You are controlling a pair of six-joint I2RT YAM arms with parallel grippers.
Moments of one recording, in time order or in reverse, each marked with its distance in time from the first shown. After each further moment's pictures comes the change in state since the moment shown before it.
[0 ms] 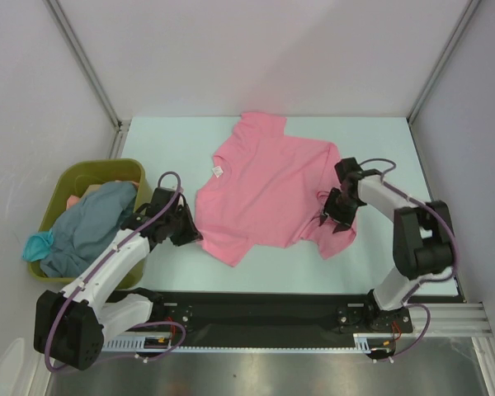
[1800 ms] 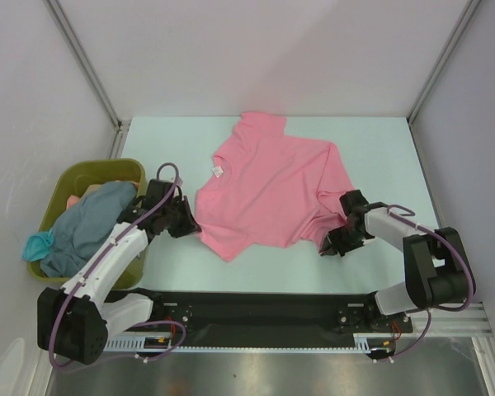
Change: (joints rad) left arm 0.051 0.037 0.073 -0.009 0.051 0.089; right arm 0.000 -0.274 -0.410 0.064 -0.080 0.716
